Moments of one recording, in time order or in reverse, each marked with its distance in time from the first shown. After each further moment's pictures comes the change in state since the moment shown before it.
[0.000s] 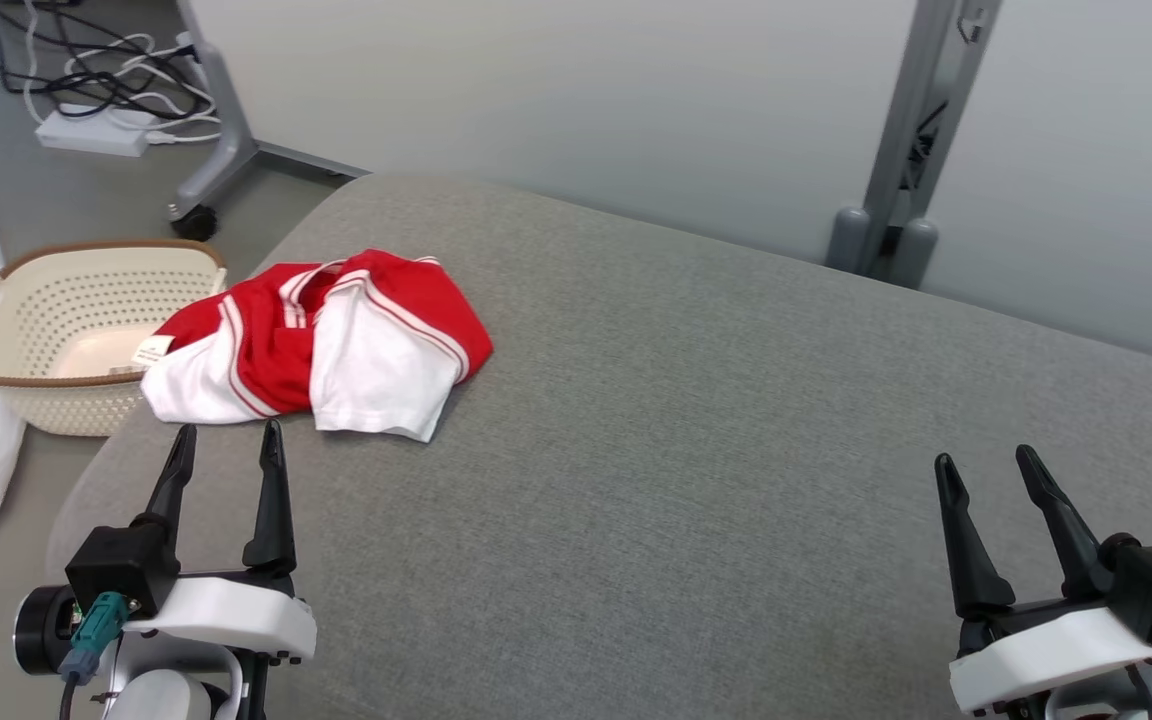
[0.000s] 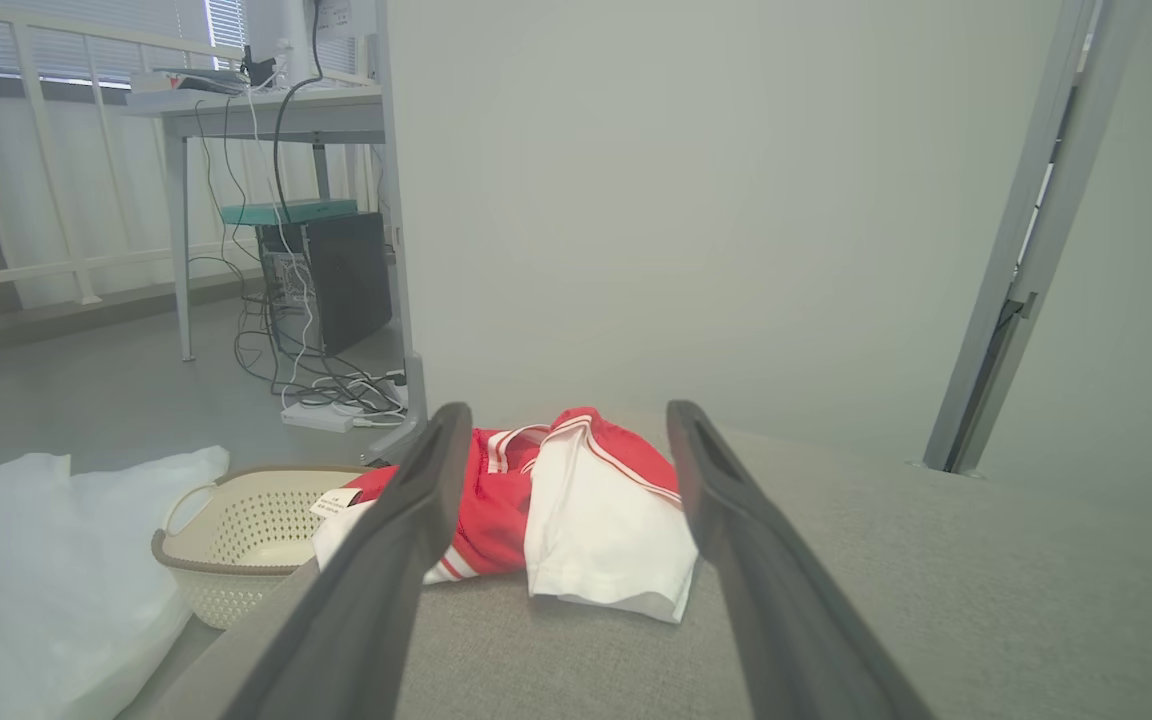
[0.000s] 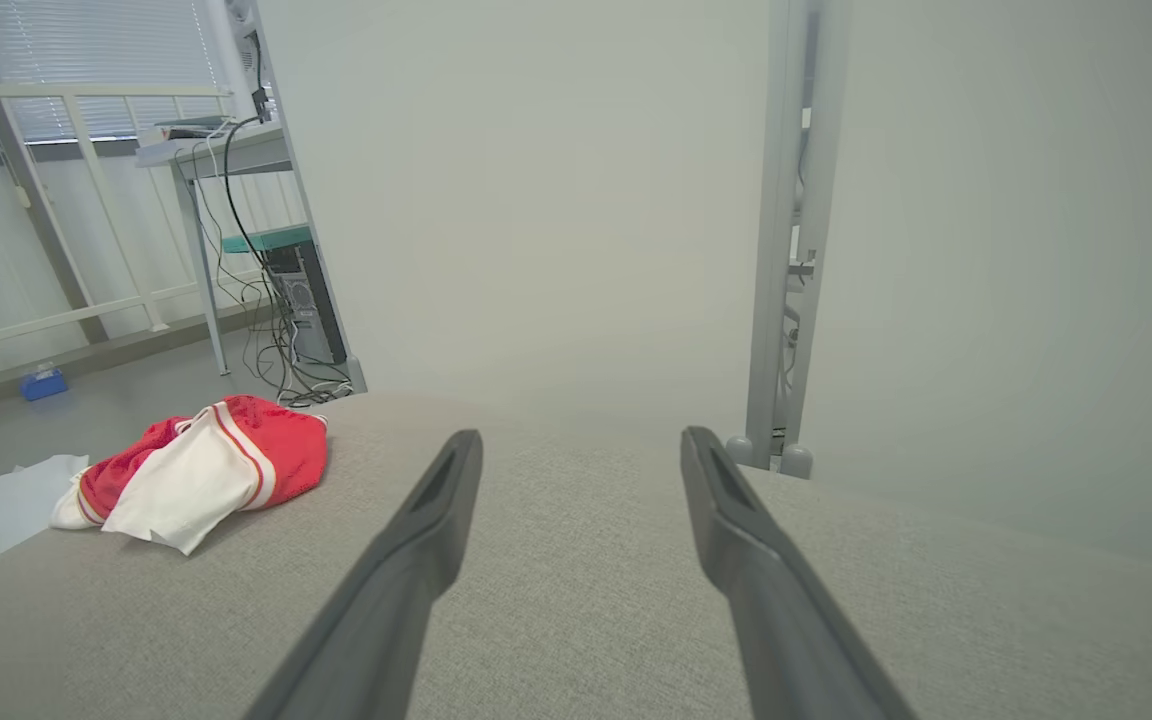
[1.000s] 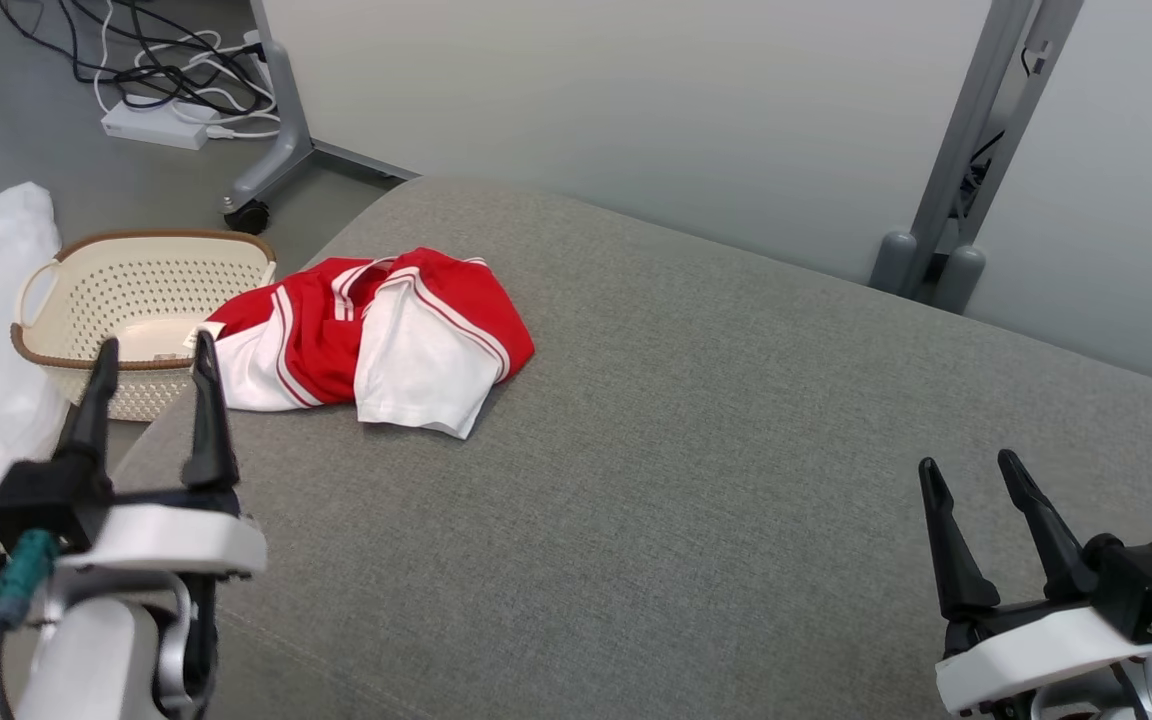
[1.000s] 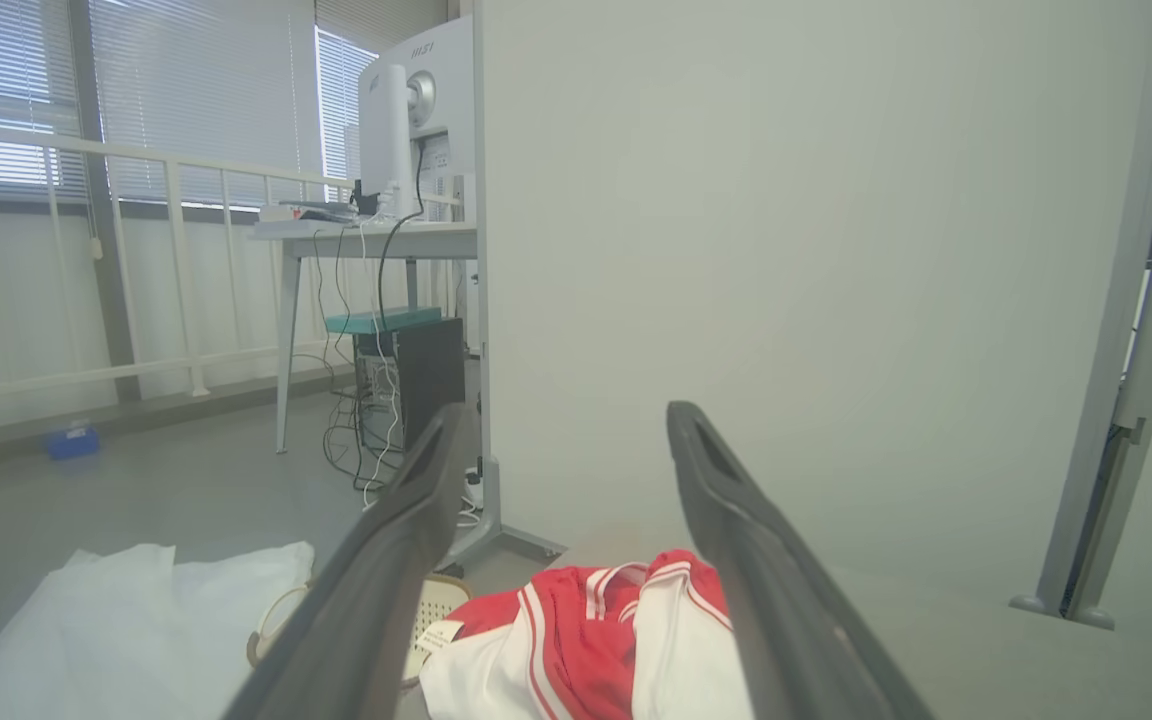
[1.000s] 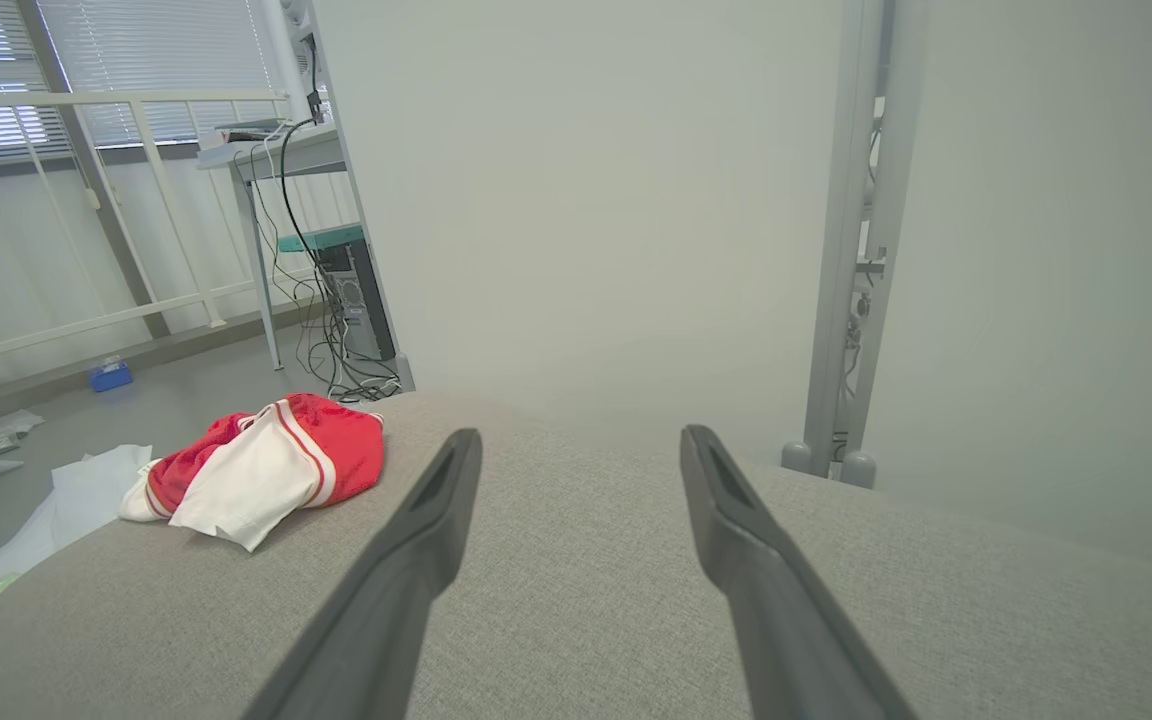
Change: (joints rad) left arm -0.069 0.014 0.071 -0.070 0.034 0.026 0.013; right arm -0.009 0.000 0.031 0.034 0.030 0.000 -0.013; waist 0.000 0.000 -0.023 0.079
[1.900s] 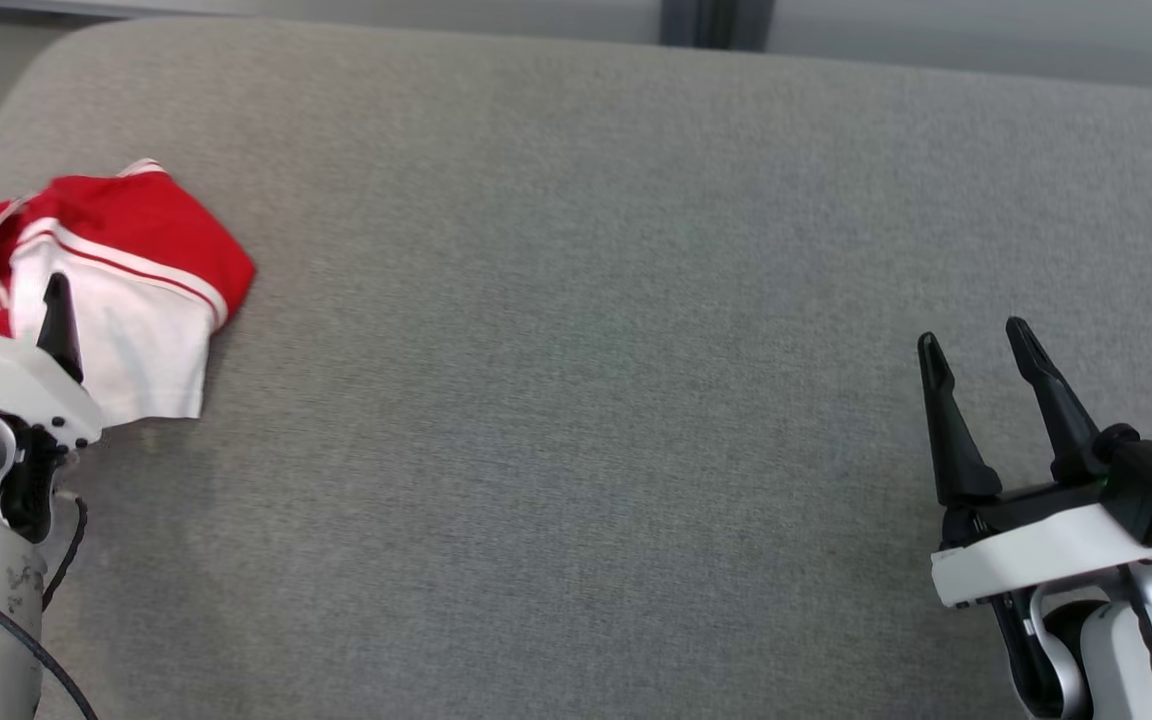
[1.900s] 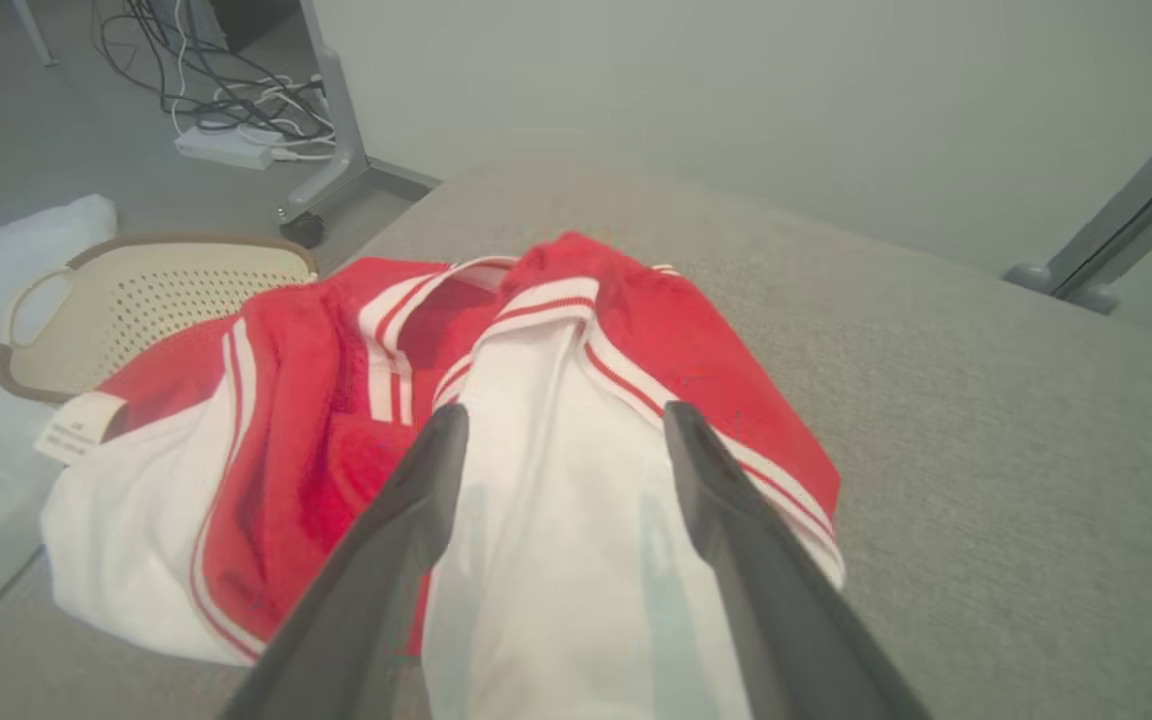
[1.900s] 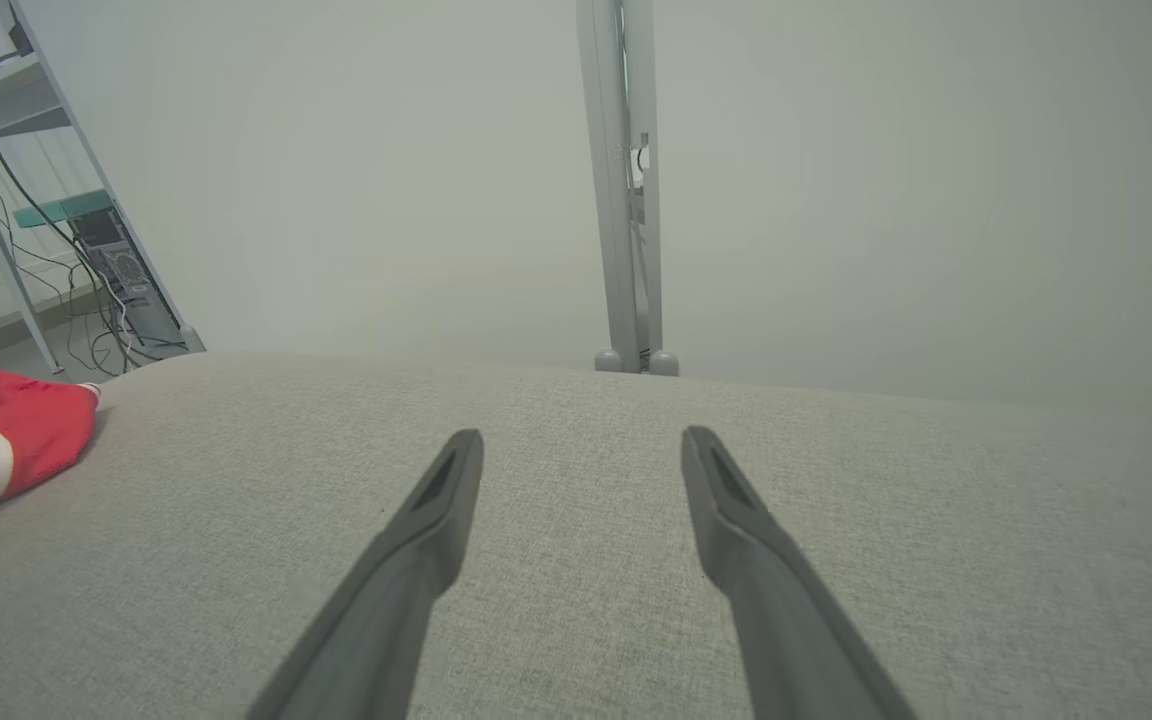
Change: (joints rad) left arm -0.529 0.144 0.071 0.771 -0.173 -0.187 0.213; right arm -0.153 0.000 0.009 -0.061 -0.056 0.000 0.023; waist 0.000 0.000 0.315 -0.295
